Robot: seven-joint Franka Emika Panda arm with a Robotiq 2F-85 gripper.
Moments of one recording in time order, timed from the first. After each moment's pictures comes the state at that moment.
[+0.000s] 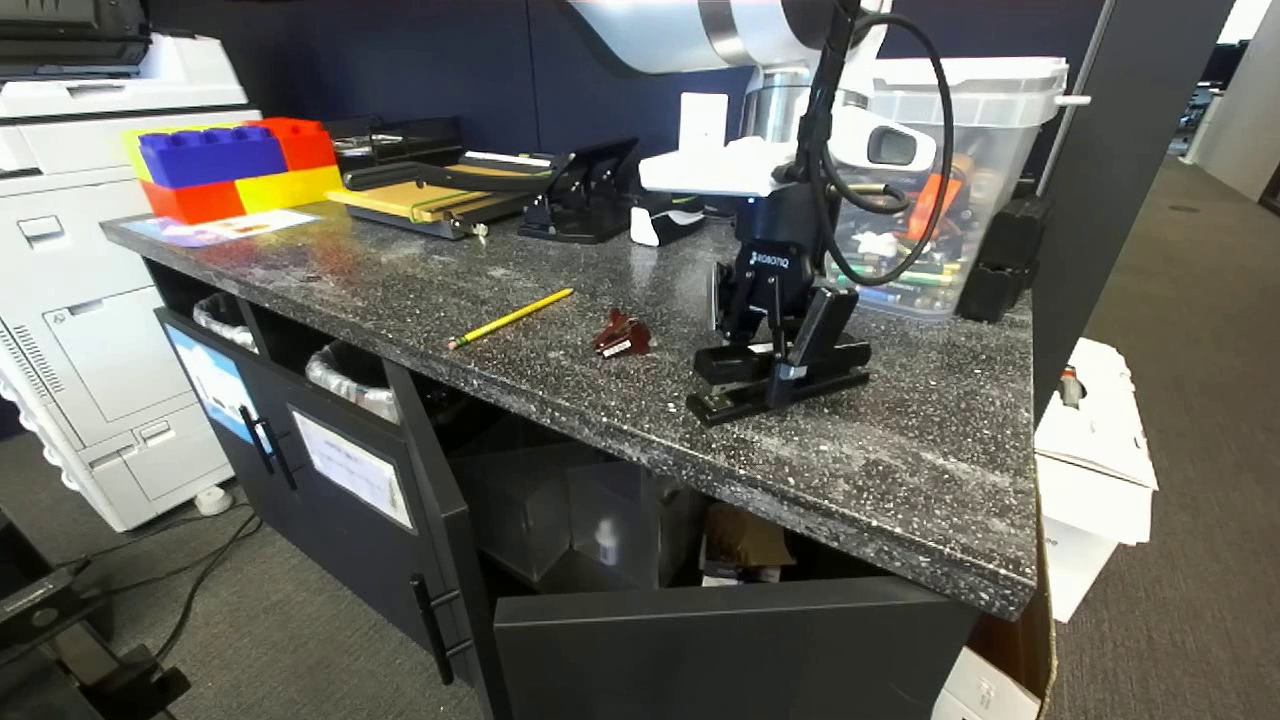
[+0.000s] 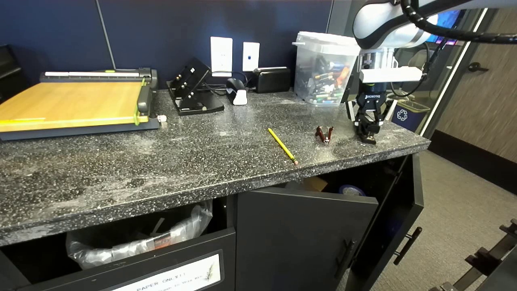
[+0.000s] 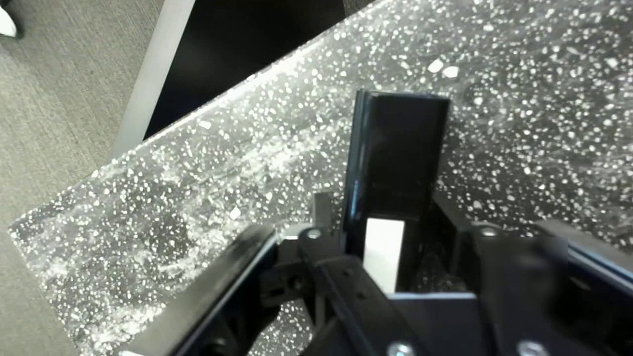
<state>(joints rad) -0.10 1.26 -0.13 -0.69 0.04 1.71 0.38</state>
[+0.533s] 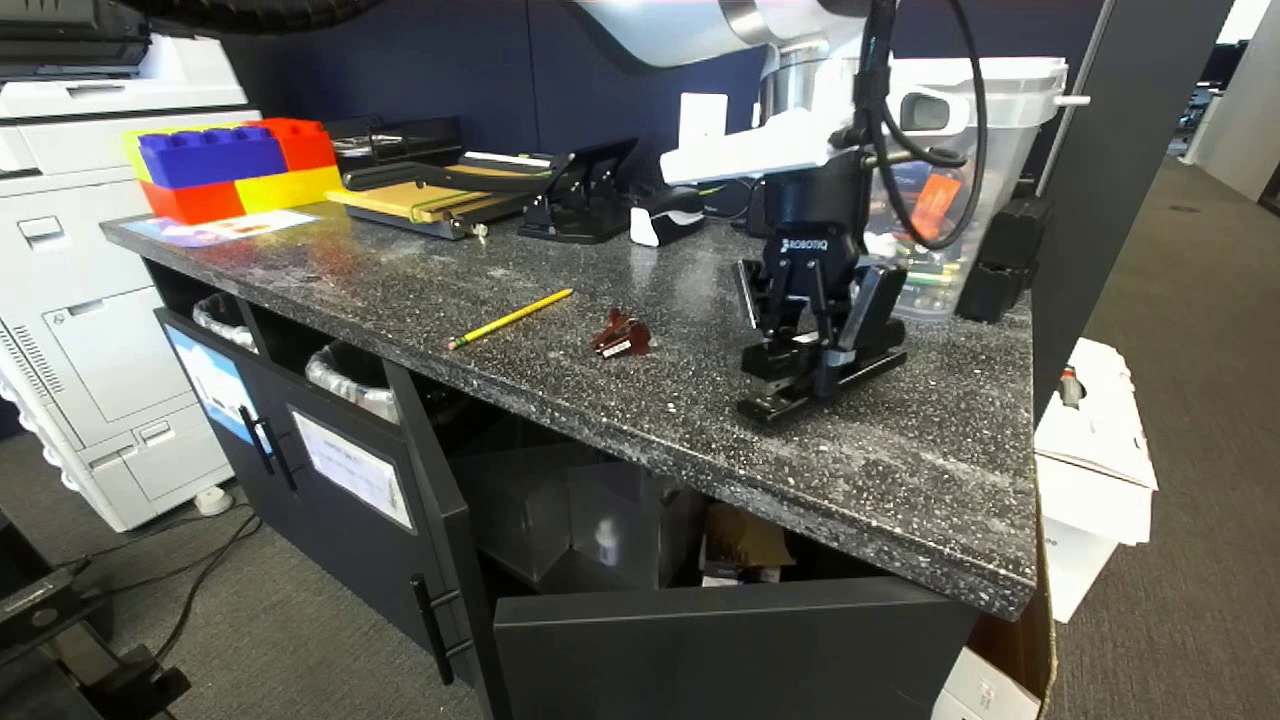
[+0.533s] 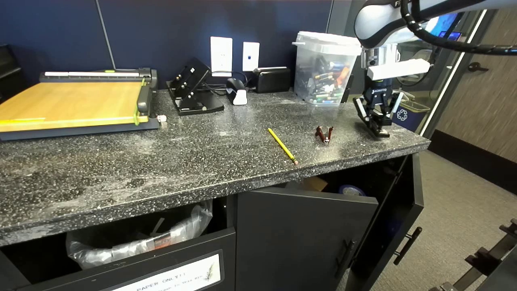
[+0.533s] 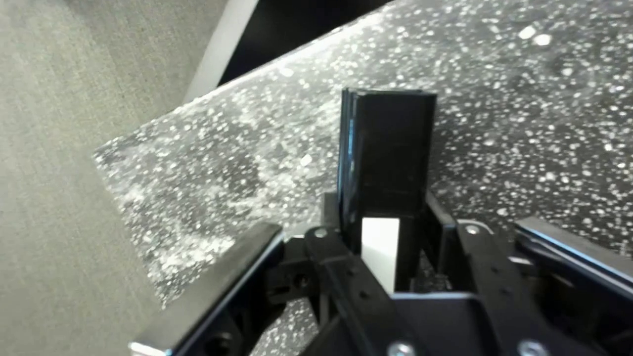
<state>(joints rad) -0.10 1.28 -0.17 -0.61 -0.05 1.67 0.28</state>
